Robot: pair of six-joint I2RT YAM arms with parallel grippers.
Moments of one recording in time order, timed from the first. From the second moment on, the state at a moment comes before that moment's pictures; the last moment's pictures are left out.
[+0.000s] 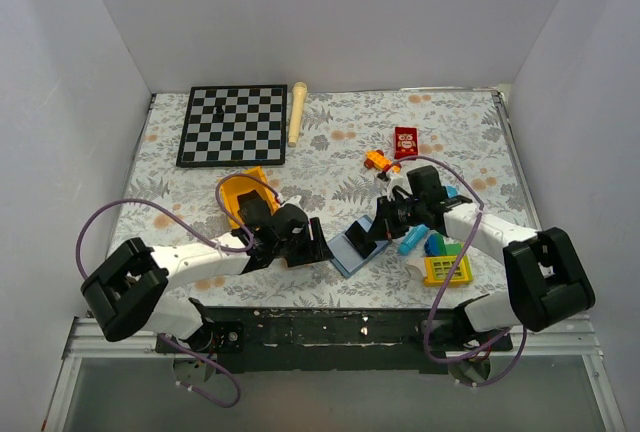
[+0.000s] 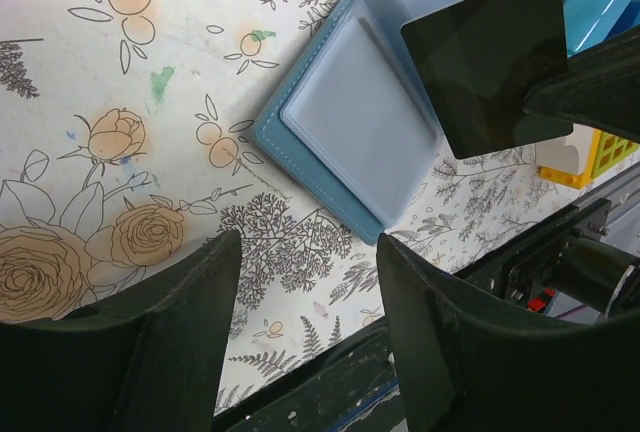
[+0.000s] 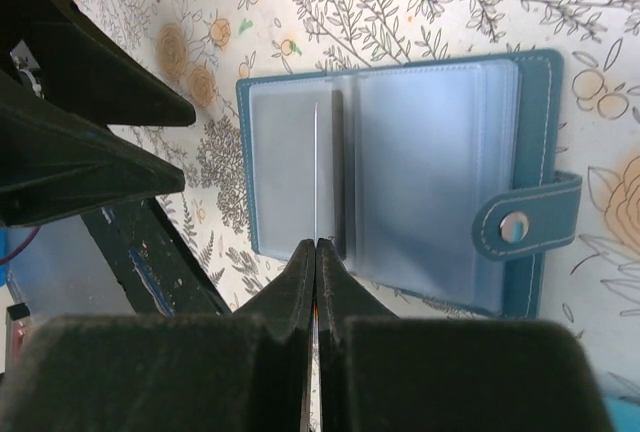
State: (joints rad) left arm -0.89 1.35 0.61 -0.07 0.04 -0.95; right arm 0.42 1.37 0.66 -0.22 -0.70 0.21
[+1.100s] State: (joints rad) left arm -0.90 1.48 0.64 0.01 0.04 -0.96; right arm 0.42 1.48 0.70 -0.23 -0.69 0.27
